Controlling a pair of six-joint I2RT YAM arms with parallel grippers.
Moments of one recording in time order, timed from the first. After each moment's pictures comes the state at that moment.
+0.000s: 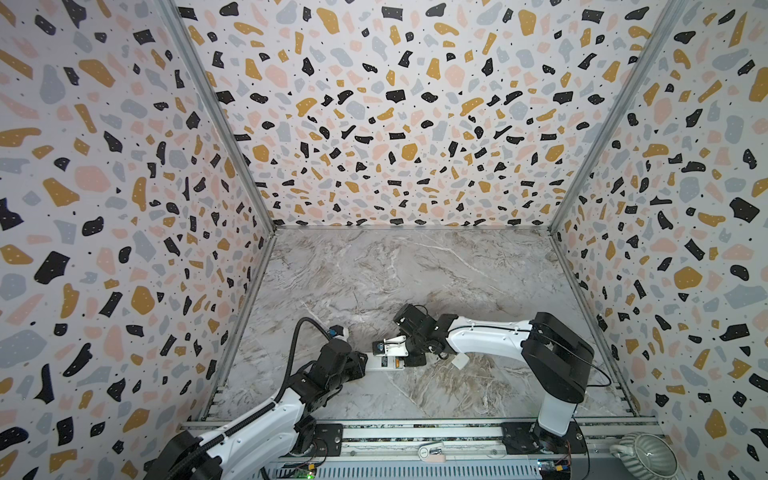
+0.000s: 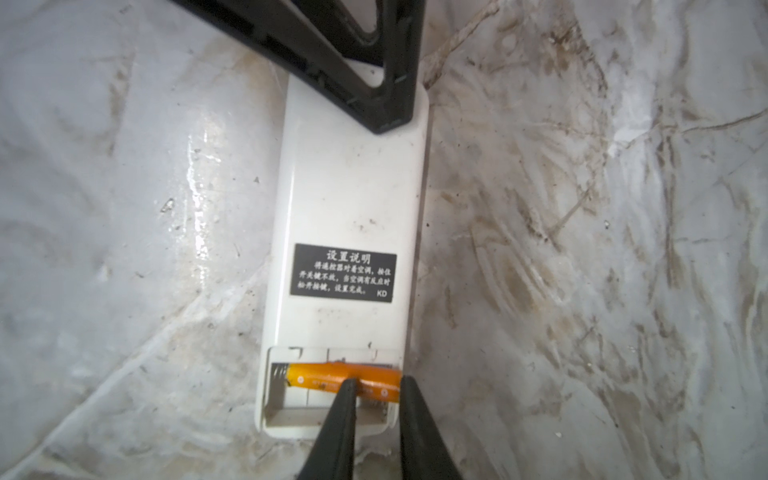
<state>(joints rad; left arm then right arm) -0.60 0.85 0.14 -0.08 0.02 -0.80 1.04 1.83 1.12 -0.36 -0.17 -0.71</state>
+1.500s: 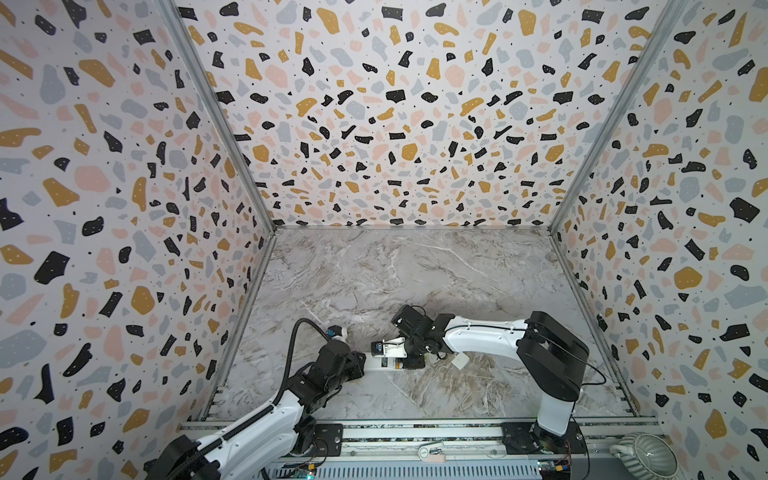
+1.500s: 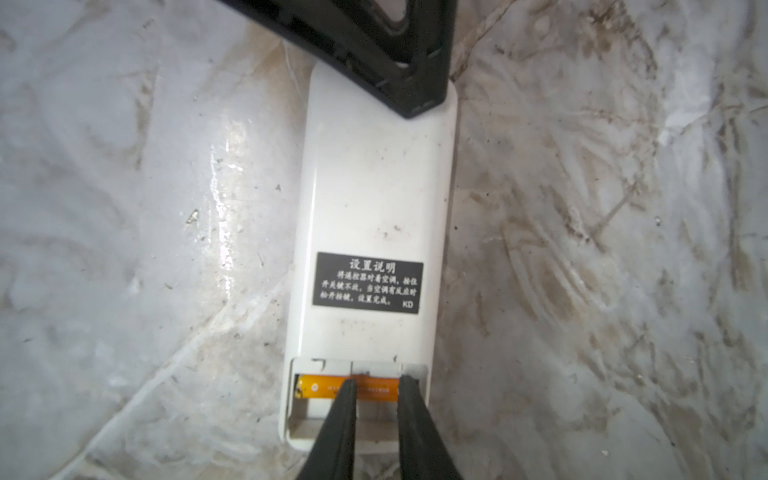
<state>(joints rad) -0.59 0.82 0.13 -0.08 0.01 -0.80 1.04 1.85 1.14 -0.40 -0.22 -0.66</state>
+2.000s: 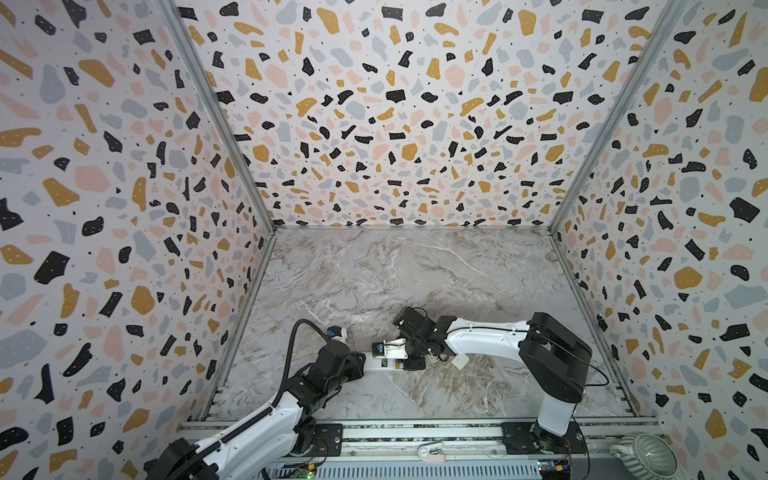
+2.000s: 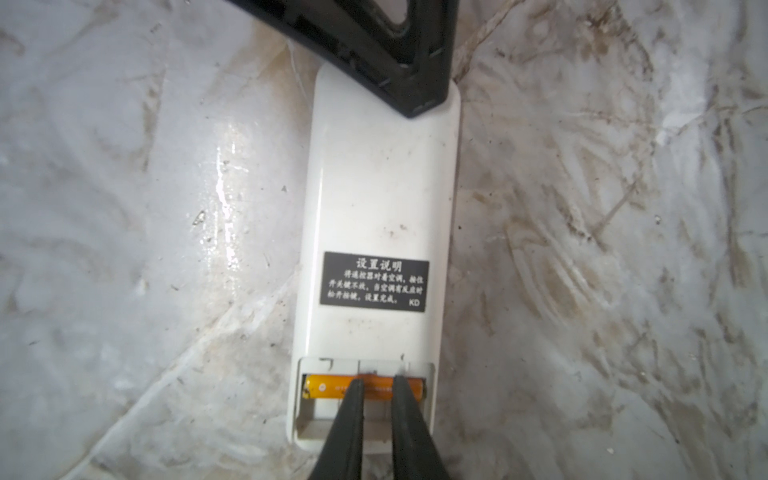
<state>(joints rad) -0.59 0.80 0.12 -0.08 0.02 -0.80 1.04 1.83 1.11 -0.37 -0.21 -0.65</state>
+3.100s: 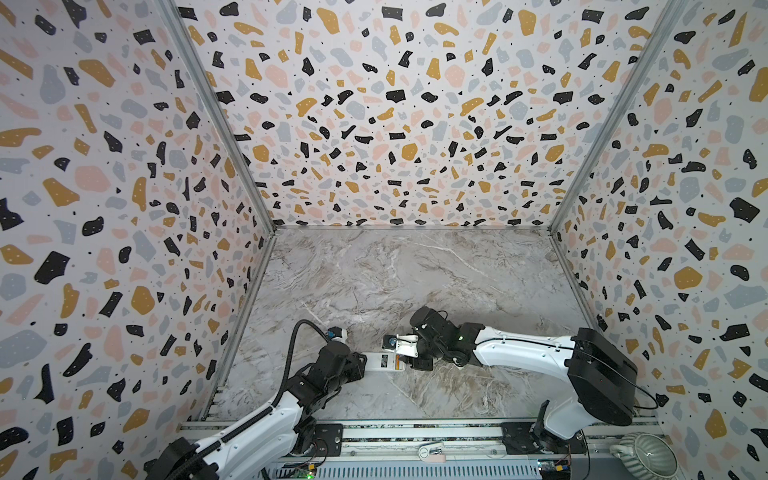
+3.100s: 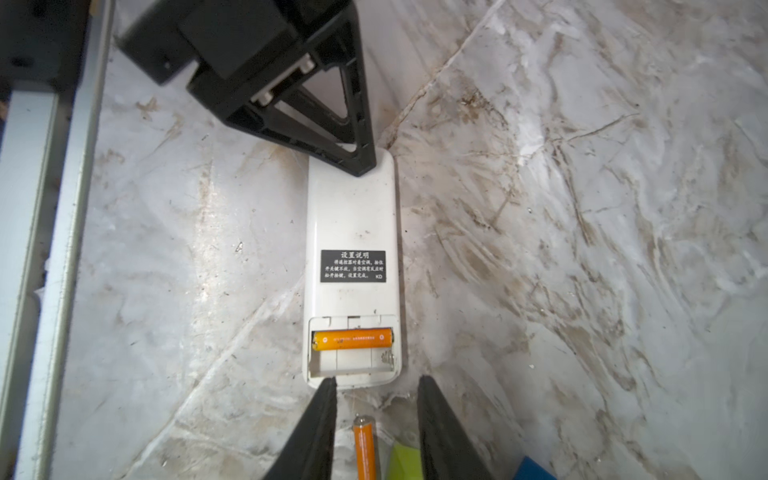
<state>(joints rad) -0.59 0.81 0.13 -0.10 0.02 -0.79 1.04 1.57 0.93 -0.24 -0.18 -0.50</state>
